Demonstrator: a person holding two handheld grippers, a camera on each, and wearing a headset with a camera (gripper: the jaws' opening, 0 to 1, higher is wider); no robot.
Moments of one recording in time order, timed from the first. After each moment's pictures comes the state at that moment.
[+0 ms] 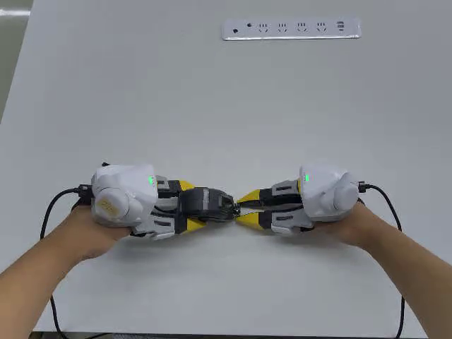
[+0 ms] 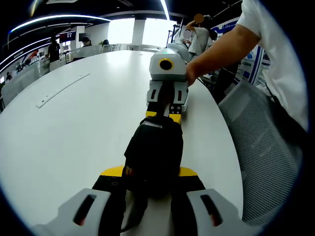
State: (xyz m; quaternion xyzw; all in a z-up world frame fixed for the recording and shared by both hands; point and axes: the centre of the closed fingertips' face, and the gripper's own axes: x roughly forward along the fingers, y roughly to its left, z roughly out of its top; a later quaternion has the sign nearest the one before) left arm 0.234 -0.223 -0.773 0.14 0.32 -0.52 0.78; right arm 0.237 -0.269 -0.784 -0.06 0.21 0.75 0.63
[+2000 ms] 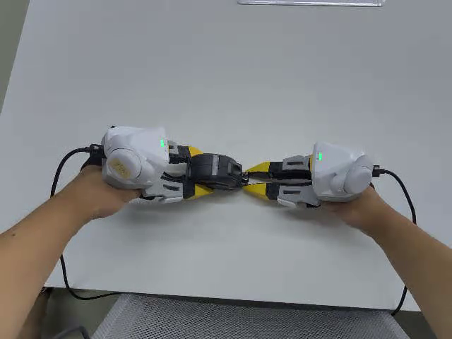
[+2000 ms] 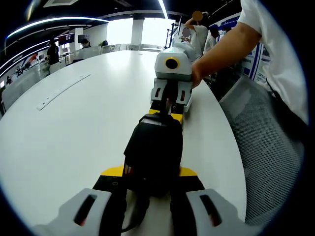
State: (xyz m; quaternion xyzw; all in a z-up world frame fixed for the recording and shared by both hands) left arm 0.234 -0.222 -0.773 0.15 0.32 -0.51 0.78; right arm 0.238 -0.270 -0.785 -0.08 0.18 0.73 0.66
